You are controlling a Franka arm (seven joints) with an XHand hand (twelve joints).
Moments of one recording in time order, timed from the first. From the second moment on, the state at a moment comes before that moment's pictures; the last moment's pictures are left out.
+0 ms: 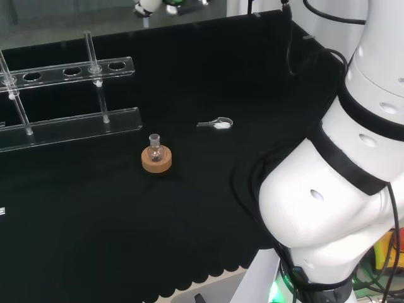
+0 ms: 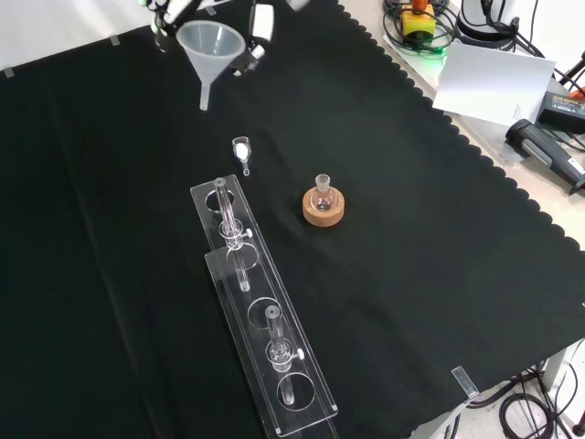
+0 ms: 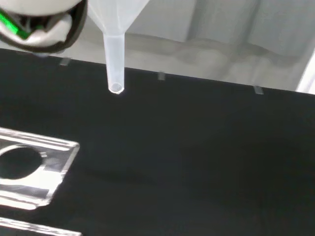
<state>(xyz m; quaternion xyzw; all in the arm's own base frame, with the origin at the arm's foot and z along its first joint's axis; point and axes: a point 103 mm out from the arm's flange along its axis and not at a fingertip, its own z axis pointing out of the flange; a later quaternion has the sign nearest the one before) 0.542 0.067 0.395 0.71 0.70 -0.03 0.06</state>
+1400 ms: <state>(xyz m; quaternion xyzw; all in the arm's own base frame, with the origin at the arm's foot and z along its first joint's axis) 0.530 0.052 0.374 0.71 0.71 -0.03 0.05</state>
